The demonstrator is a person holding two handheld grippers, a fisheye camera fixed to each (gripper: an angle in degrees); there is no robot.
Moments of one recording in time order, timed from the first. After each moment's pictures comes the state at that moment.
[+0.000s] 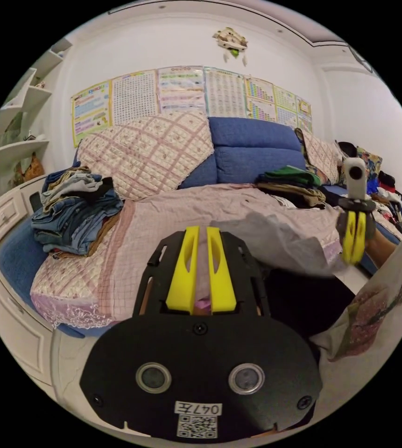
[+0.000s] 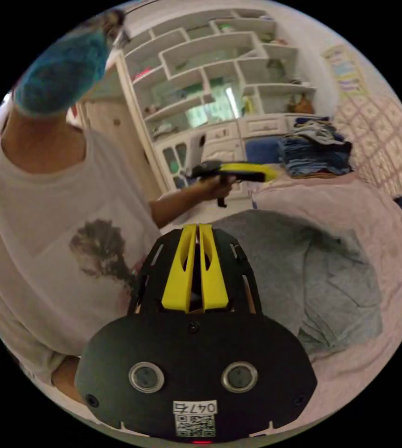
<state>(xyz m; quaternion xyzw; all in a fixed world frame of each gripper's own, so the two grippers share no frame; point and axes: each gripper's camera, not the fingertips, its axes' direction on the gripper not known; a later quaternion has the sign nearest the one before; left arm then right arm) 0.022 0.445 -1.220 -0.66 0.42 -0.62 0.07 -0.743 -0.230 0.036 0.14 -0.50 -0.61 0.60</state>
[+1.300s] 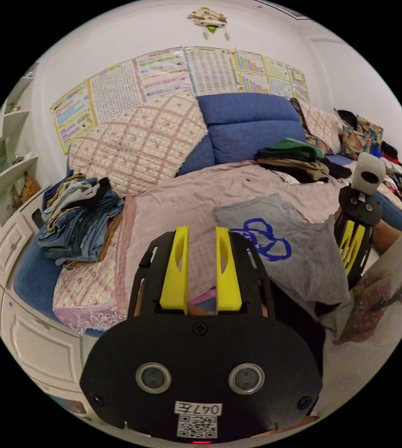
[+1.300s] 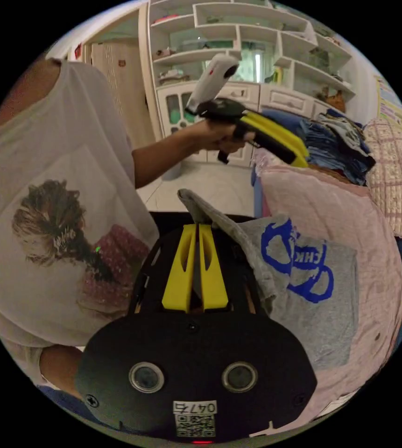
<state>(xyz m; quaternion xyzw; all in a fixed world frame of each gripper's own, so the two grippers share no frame) -0.159 0.595 -1.059 -0.62 0.51 -0.58 0.07 -0.735 -0.139 -0.115 0.10 -0.39 -0.70 0.59</state>
